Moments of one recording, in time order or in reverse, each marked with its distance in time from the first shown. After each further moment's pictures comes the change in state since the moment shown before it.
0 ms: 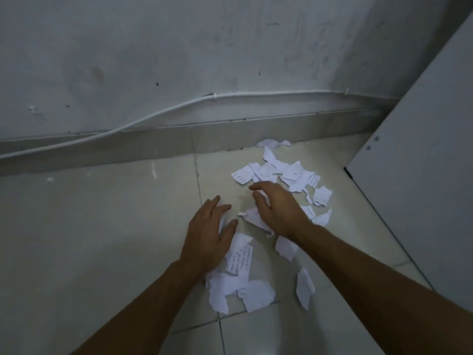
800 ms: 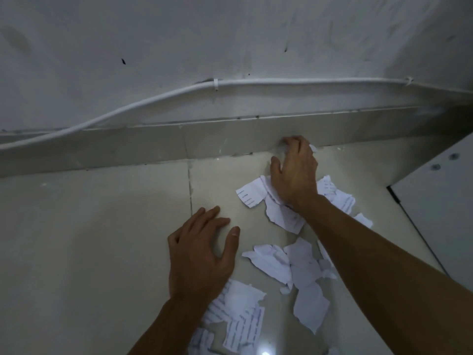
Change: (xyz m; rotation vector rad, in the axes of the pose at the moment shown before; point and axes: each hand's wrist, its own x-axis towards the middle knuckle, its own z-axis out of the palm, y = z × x) left_hand 0.061 -0.013 0.026 0.071 0.257 -0.106; right_hand 0.161 0.096 0.044 -0.158 0.284 0.219
